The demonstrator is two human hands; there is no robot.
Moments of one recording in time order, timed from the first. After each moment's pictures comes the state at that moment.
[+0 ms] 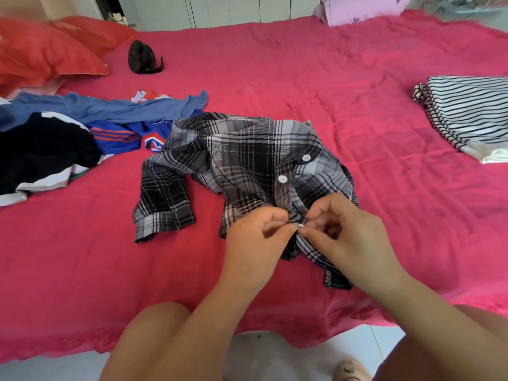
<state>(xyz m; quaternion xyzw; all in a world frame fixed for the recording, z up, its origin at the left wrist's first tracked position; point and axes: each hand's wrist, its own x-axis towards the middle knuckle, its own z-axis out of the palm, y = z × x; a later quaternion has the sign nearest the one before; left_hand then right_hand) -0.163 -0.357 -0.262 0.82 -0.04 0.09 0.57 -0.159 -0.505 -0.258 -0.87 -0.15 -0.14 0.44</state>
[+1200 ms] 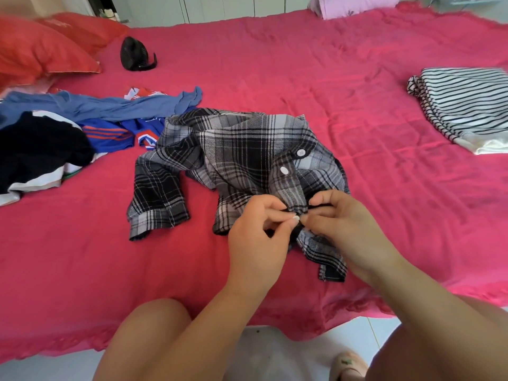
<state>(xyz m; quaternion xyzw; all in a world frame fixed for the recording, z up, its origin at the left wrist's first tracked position) -0.166 -0.372 -0.271 0.83 -0.06 0.20 0.52 -0.147 -0.507 -0.263 -0.66 0.03 0.07 0.75</state>
